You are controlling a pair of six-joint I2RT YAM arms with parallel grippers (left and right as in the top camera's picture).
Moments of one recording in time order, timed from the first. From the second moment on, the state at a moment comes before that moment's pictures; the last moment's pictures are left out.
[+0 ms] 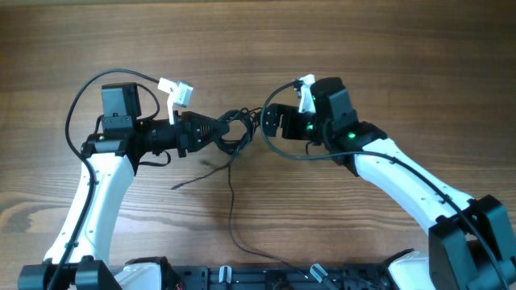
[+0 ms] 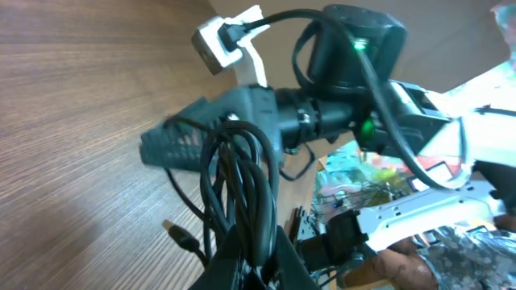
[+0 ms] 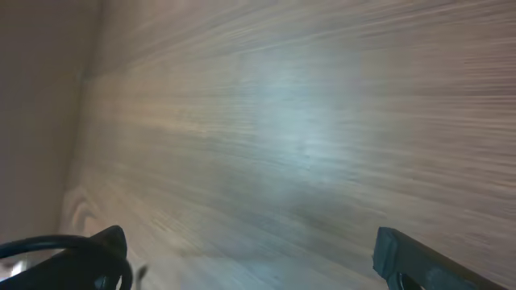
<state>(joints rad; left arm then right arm) 0.05 1.36 0.89 -0.49 1.33 0.08 0.45 1.57 0.91 -0.10 -0.39 0.63</state>
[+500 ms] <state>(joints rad) 0.05 1.36 0.89 -0.49 1.40 0.08 0.29 1.57 0.91 -0.12 -0.36 0.62</state>
